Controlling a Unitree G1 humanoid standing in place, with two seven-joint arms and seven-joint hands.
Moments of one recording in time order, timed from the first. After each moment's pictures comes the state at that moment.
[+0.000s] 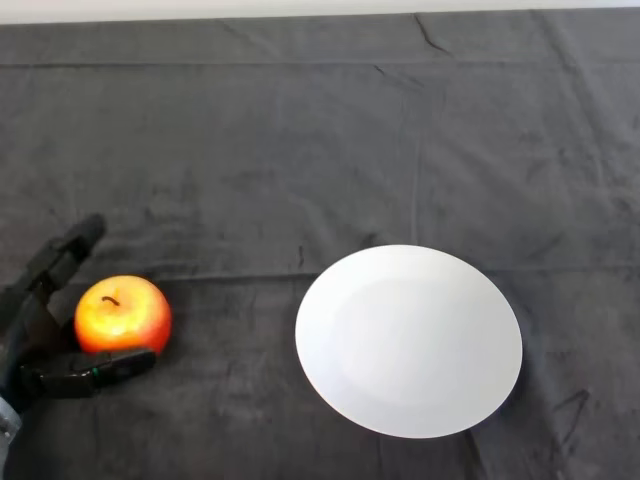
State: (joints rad) left arm -0.32 0.40 0.15 0.88 -0.47 -0.37 -0.66; right arm -1.08 -0.57 -2.46 1.88 1.83 1.06 0.86
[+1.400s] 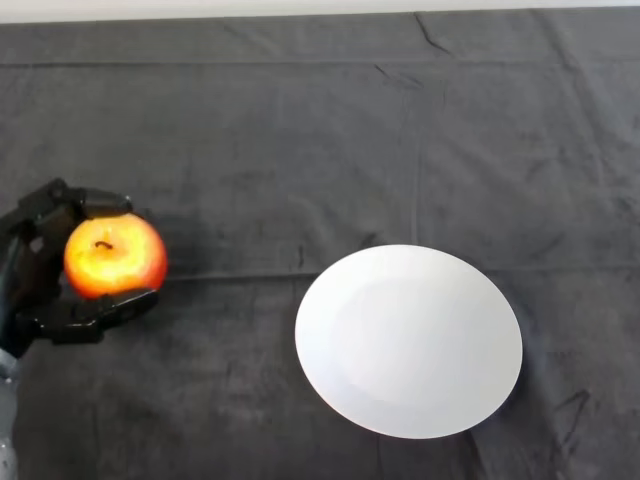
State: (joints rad) left arm -0.32 0.39 0.14 0.65 -0.43 -0.50 -0.42; right arm -1.08 -0.57 -2.46 1.88 1.83 1.06 0.86
